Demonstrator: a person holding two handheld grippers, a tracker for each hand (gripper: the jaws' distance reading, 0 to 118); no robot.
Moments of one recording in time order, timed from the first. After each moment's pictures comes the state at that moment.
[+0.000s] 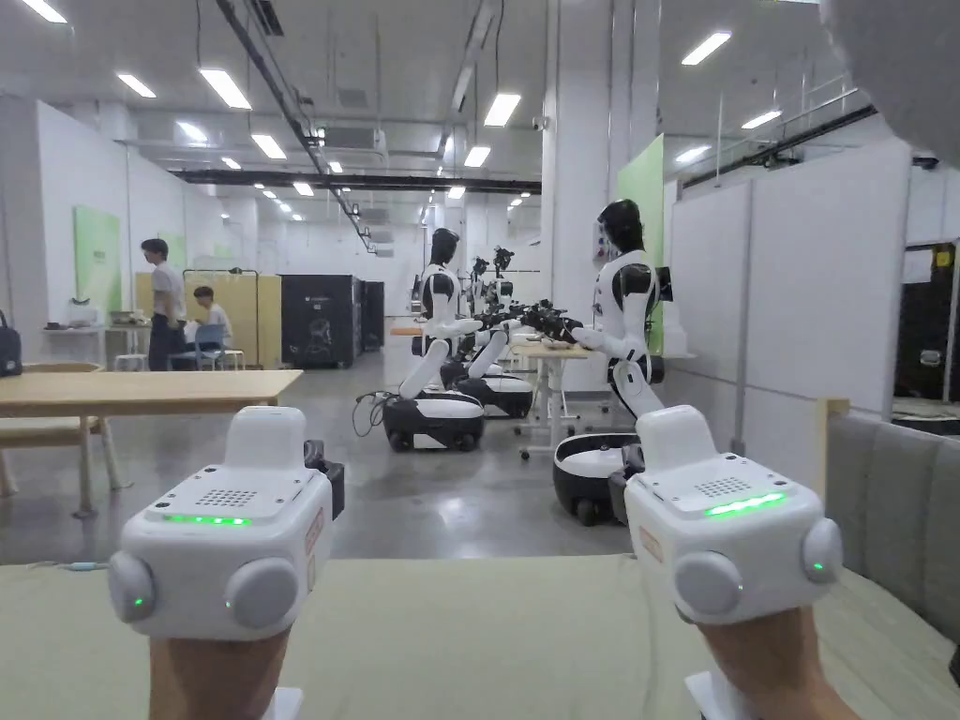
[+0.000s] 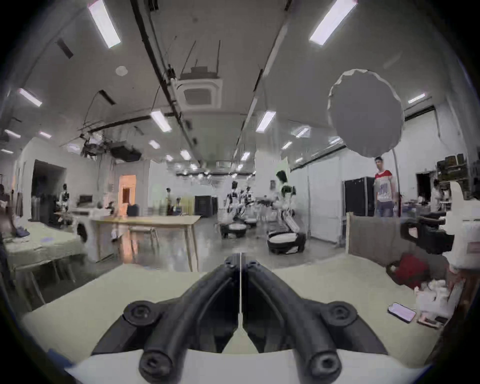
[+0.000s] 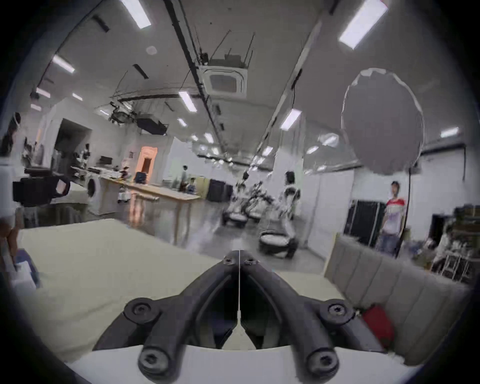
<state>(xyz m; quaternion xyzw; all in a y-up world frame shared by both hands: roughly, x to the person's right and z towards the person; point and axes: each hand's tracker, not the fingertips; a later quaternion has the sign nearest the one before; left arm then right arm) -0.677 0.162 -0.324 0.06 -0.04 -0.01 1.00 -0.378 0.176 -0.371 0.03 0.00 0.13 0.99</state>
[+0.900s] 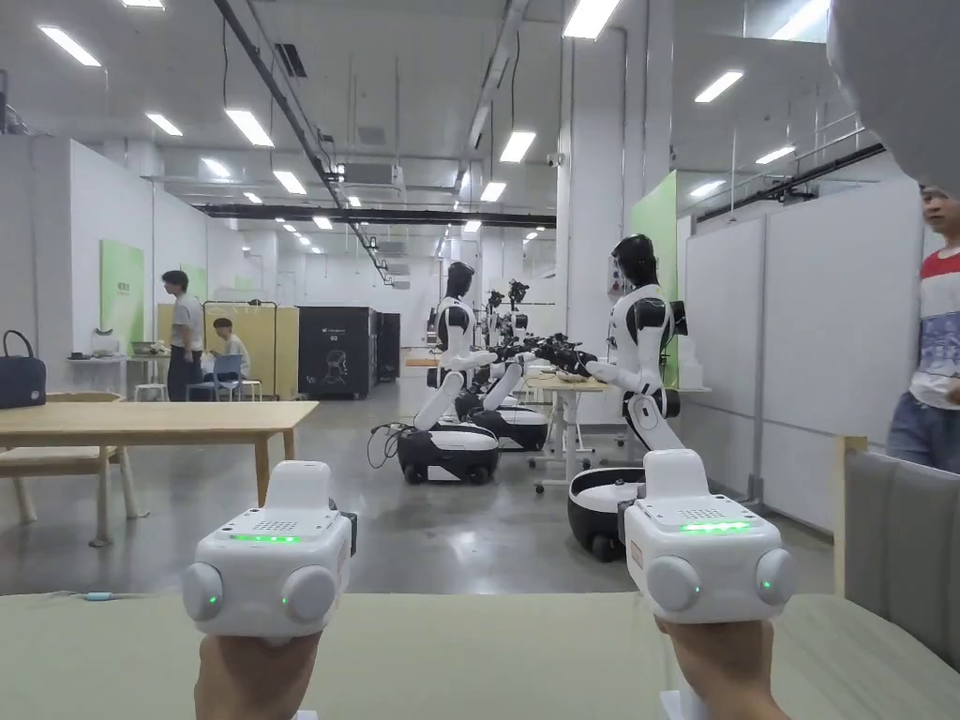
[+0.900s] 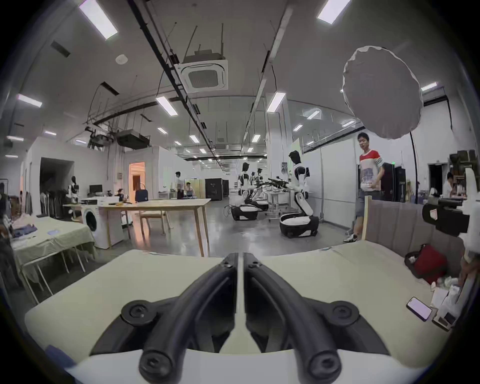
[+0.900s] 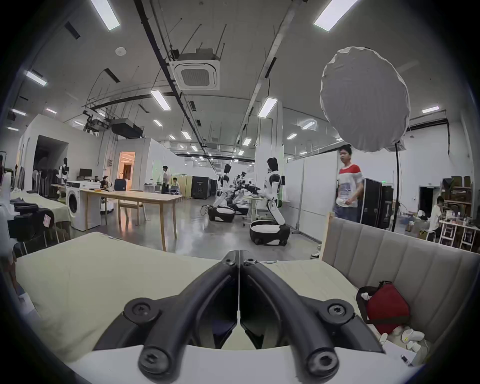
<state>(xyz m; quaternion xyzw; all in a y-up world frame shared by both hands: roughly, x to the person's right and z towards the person) -0.682 0.148 -0.378 -0.03 0.01 0.00 1.00 -0.366 0.161 -0.421 -0.01 -0.04 0.05 1.00</state>
